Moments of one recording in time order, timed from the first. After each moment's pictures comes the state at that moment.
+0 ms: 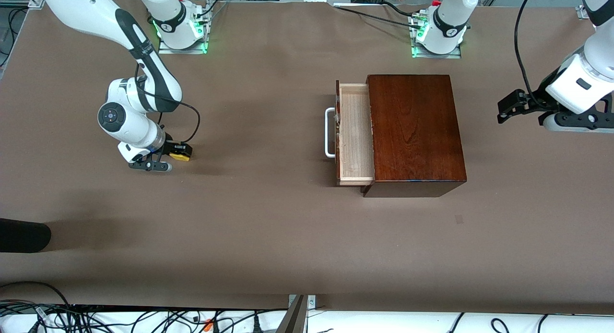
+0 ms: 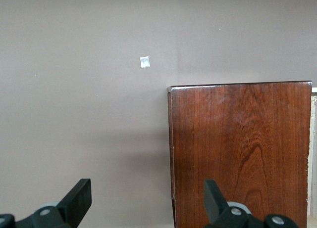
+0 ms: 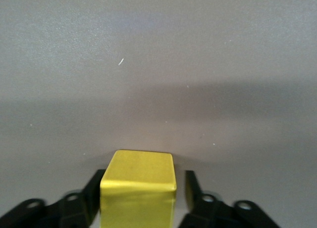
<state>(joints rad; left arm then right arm) 0.00 0.01 -0.06 -1.68 -0.01 1.68 -0.05 0.04 0.39 0.09 -2.23 0.01 2.55 0.19</state>
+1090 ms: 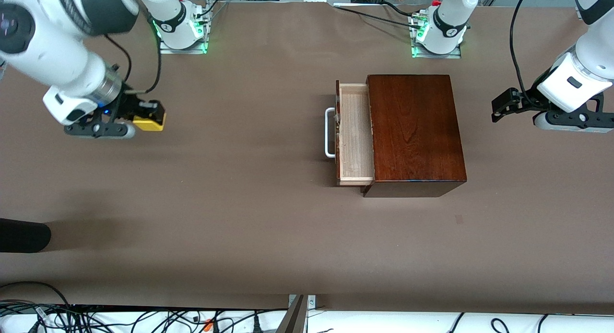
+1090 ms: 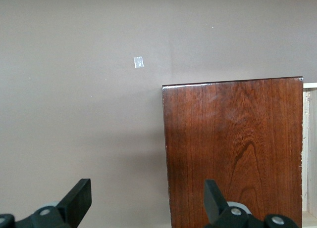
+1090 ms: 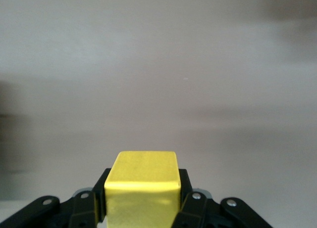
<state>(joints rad) -0.01 0.01 -0.08 -1.68 -0.01 1.68 -0.05 0.07 0.08 0.24 -1.68 0.02 1.72 0.37</state>
